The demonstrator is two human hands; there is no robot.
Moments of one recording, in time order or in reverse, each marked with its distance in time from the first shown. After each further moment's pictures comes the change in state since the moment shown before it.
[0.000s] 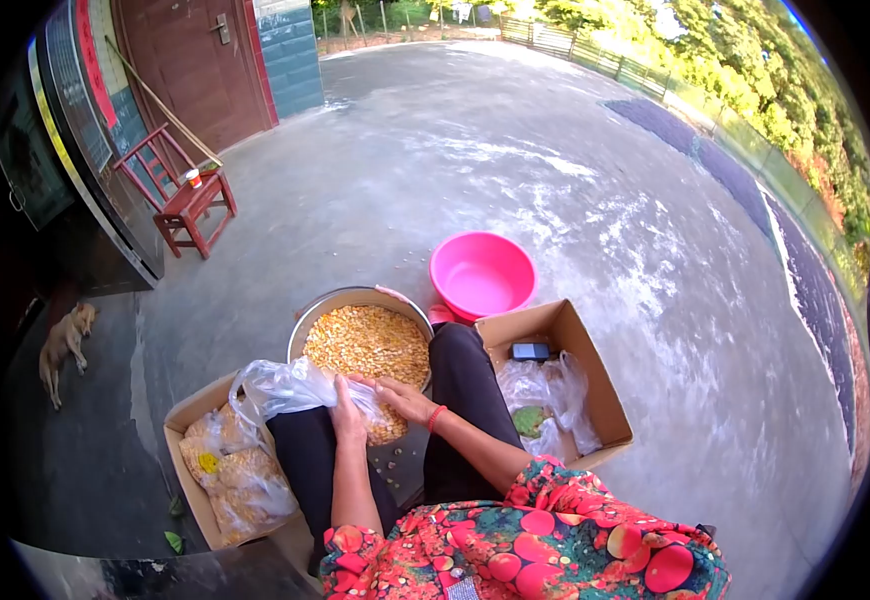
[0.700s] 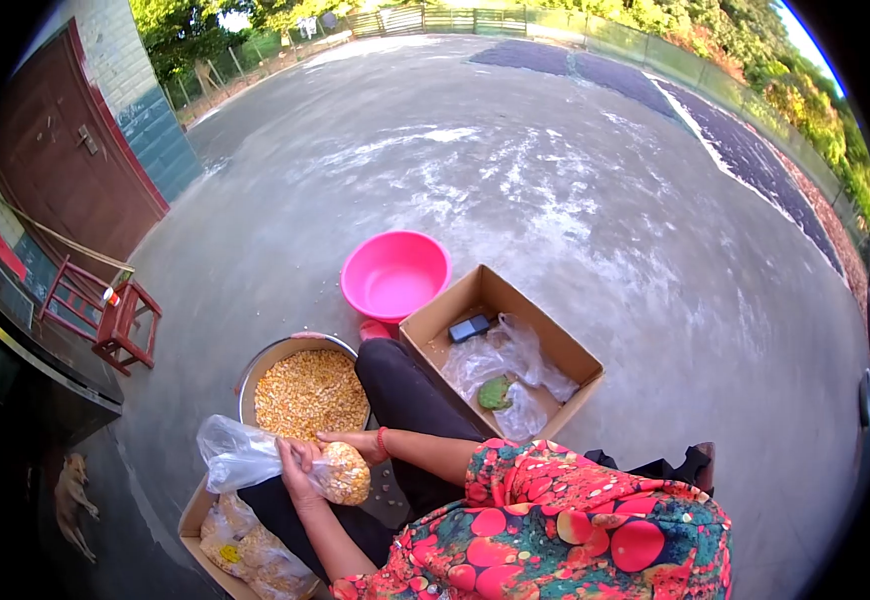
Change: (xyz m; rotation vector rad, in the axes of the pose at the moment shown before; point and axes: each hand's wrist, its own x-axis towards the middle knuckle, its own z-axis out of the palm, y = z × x) left_hand -0.026 0.042 0.009 -0.011 -0.471 -0.042; right_hand 0.010 0.032 0.030 0.992 -0.467 0.473
